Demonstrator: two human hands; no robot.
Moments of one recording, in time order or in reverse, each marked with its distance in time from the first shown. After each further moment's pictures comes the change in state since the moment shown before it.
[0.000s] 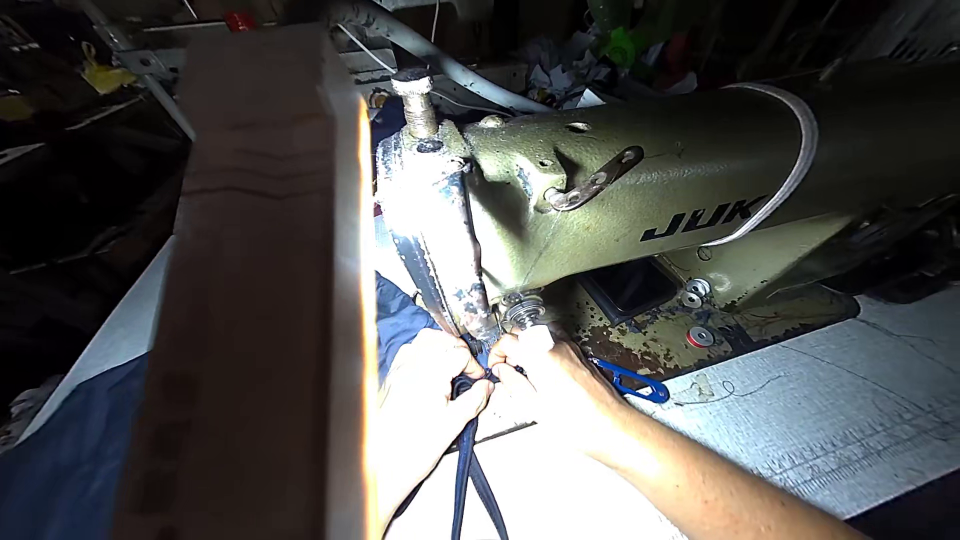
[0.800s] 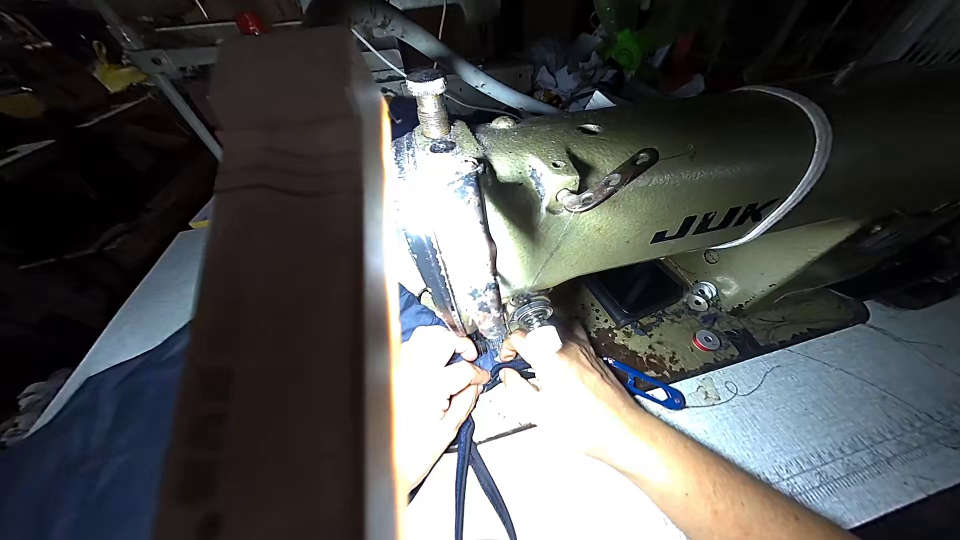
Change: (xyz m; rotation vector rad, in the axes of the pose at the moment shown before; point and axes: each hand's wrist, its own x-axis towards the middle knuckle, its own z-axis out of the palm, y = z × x) left_hand -0.004 -0.009 -0.006 0.096 0.030 0.237; right_hand -0.003 -0.005 -0.005 -0.110 0.001 0.094
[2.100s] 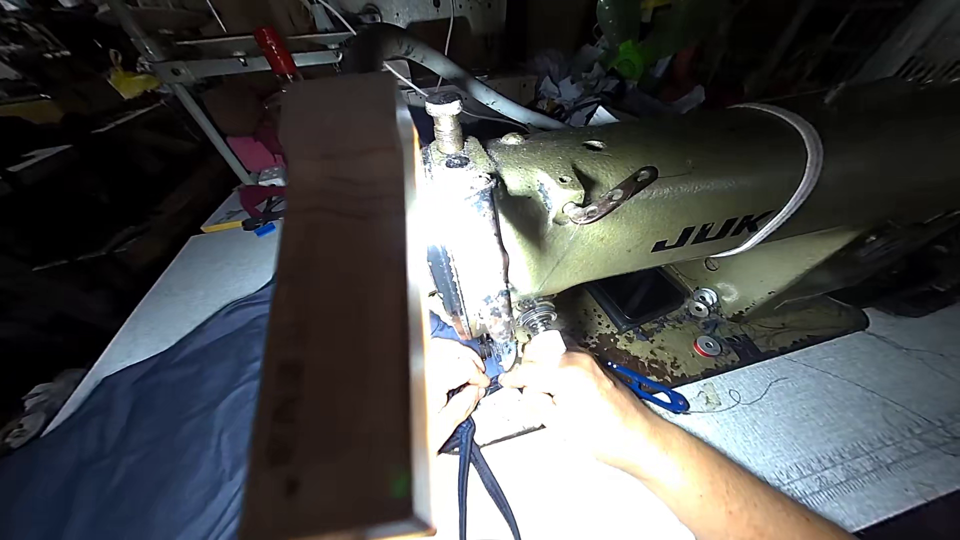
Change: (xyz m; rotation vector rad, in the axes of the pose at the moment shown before) left_hand 0.001 -0.006 -0.005 -0.258 -0.045 -0.034; right_hand -0.006 0.024 0.010 0.181 0.166 -0.384
